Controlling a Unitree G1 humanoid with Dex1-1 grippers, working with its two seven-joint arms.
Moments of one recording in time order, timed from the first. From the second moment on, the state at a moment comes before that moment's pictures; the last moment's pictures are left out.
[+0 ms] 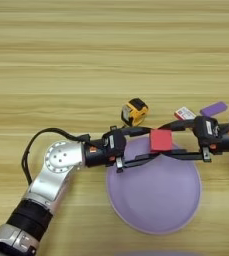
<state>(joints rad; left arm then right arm) -0.20 0.28 -0.34 0.24 -0.20 -0.42 -1.03 -0.24 -0.63 0.23 -0.15 0.26 -0.01 1.21</state>
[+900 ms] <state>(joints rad) -0.20 0.27 -0.34 0.24 -0.20 -0.42 -1.02 -0.25 -0.63 0.24 -0.15 0.26 -0.01 1.21</state>
